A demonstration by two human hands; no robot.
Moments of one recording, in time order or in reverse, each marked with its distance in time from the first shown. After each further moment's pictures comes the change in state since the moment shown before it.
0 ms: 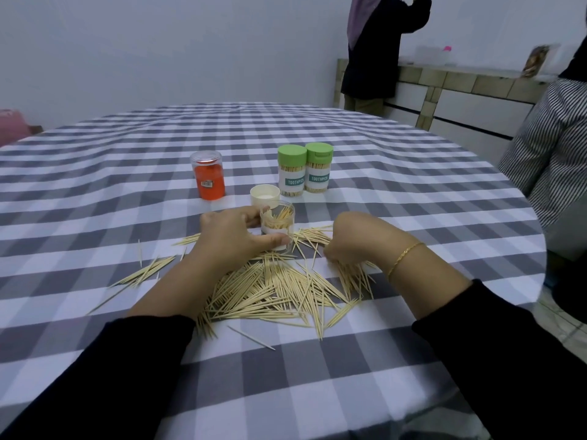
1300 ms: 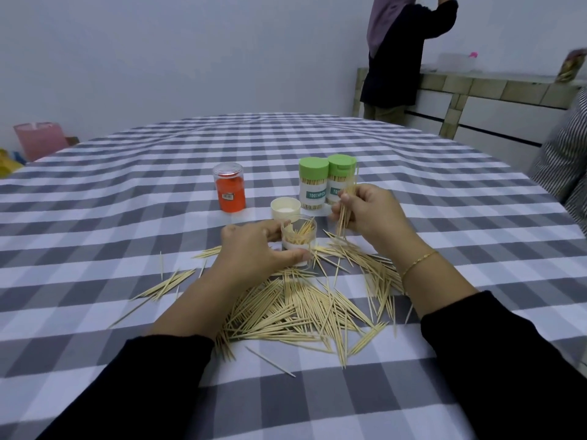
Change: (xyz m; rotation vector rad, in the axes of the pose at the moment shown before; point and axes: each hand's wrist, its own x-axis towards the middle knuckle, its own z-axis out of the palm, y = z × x) left_hand 0.002 -0.003 0.003 -0.012 0.034 0.002; right_hand 0.047 0.002 -0.001 1.339 0.335 -0.125
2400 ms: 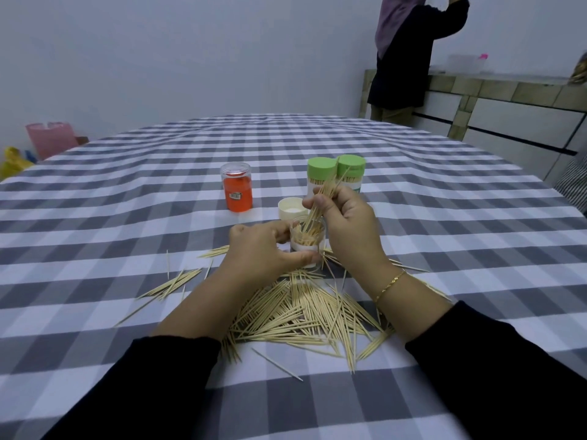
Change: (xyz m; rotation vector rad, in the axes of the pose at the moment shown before) left_hand -0.001 0.001 0.001 0.026 0.023 0.061; right_hand -0.023 0.011 0.046 0.096 0.021 -0.389
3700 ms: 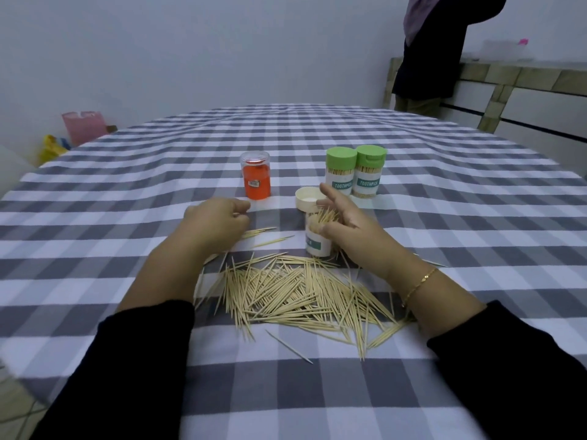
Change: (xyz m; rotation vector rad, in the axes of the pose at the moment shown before) left_hand 0.005 -0.023 -0.064 0.340 -0.069 -0.355; right_hand -0.010 -0.003 -0.015 -0.236 -0.509 0.228
